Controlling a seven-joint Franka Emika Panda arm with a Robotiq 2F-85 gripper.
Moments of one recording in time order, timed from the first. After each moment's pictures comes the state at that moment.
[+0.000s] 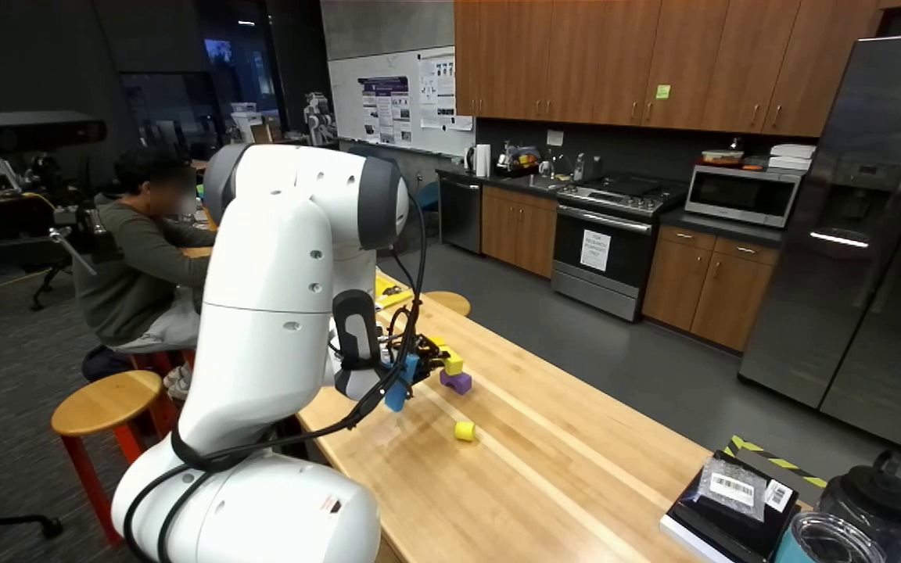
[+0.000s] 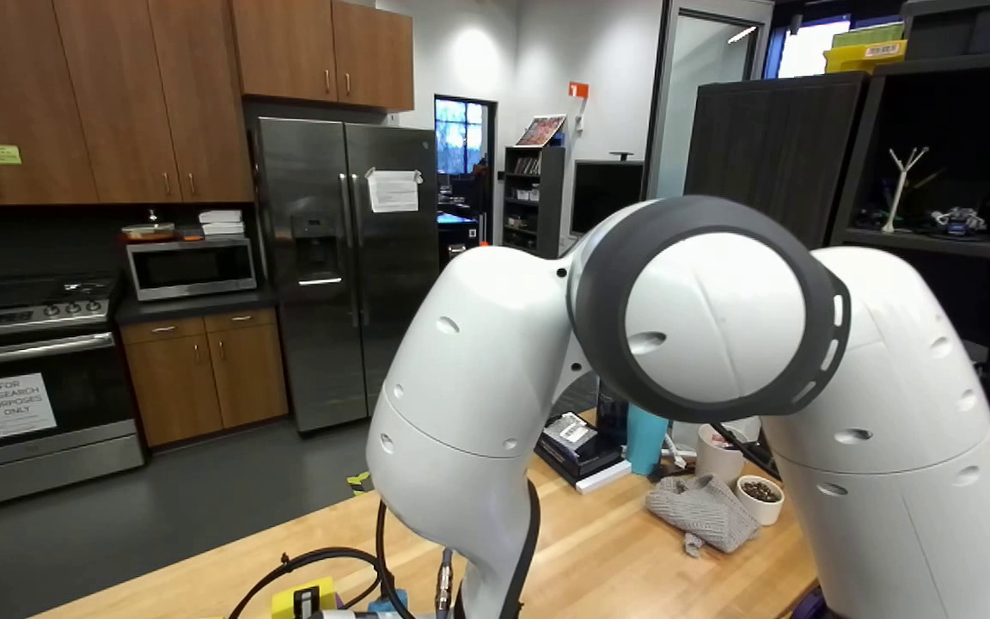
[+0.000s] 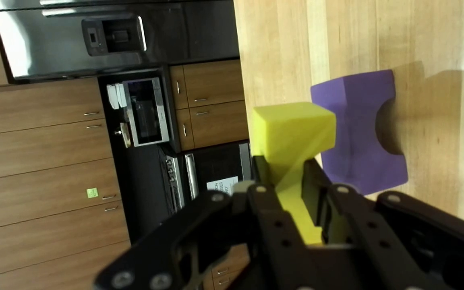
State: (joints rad) arm 0.24 0.47 0.32 -2.31 -2.02 1.96 1.24
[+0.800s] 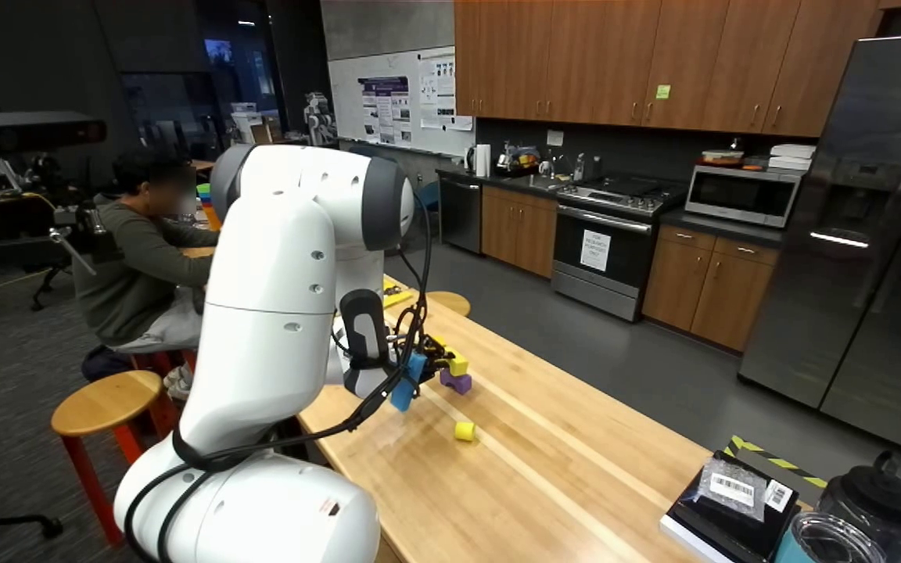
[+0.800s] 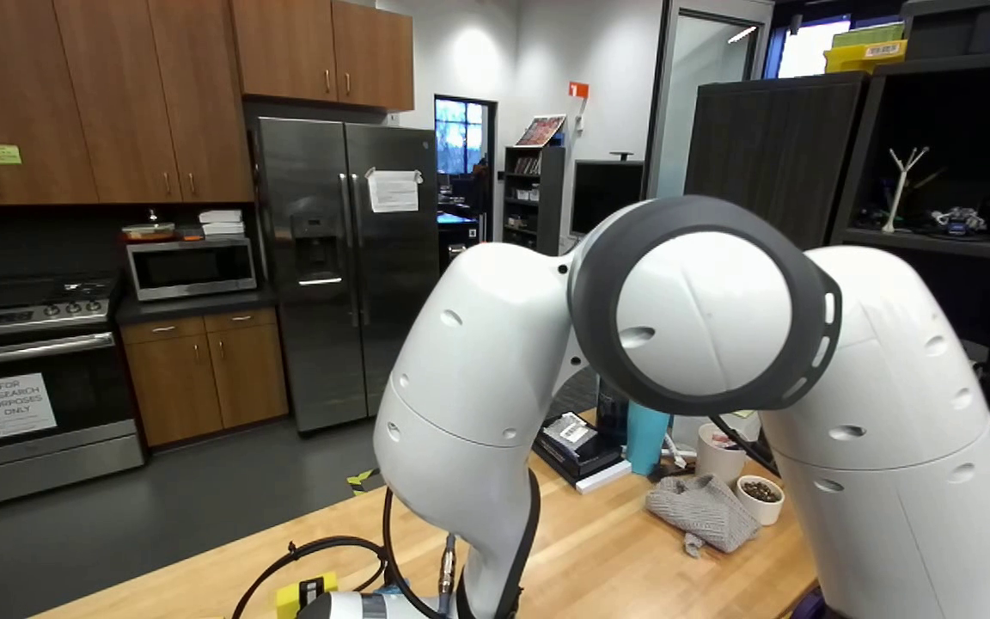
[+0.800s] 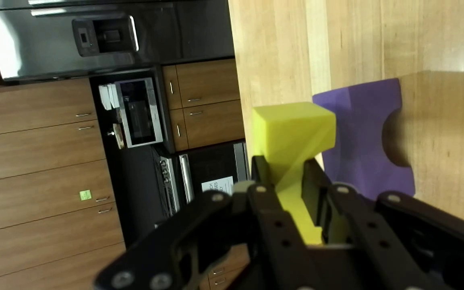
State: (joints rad) arm 0.22 0.47 0.31 -2.30 -2.05 2.00 1.24
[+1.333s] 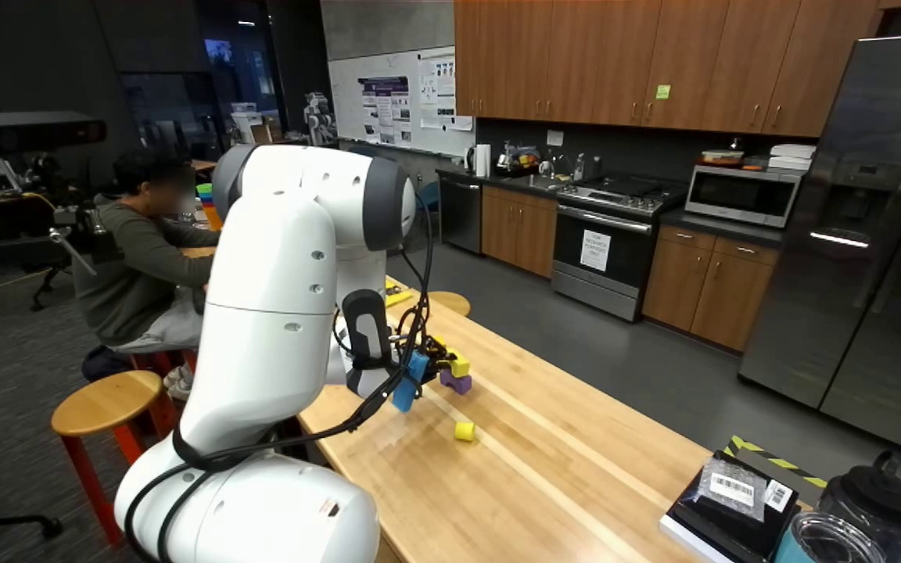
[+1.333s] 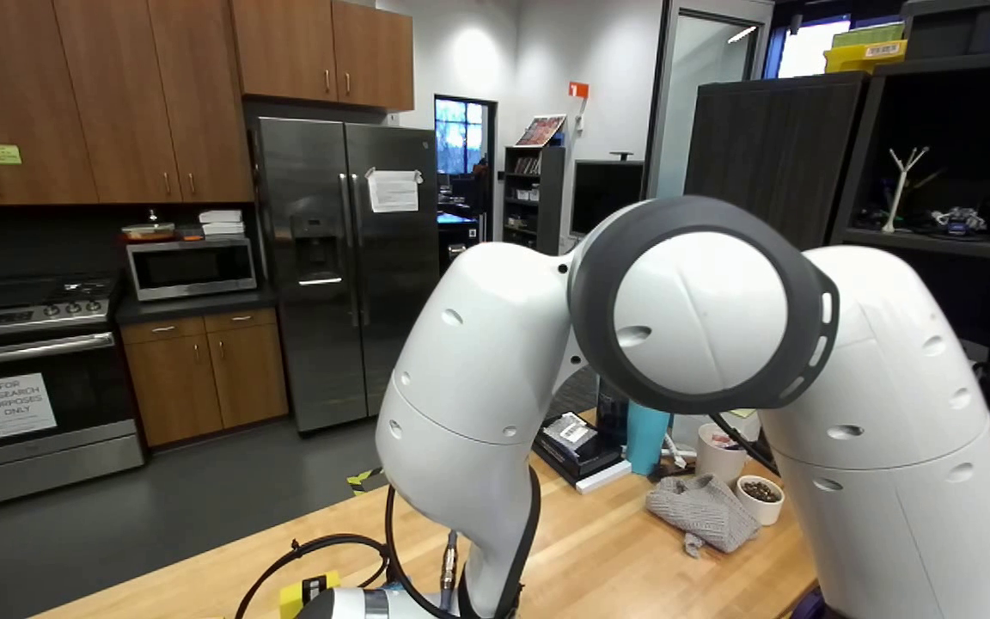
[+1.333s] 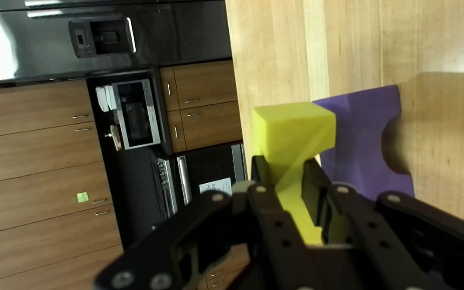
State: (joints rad) arm 0.21 0.47 0.30 -2.30 -2.05 2.02 1.24
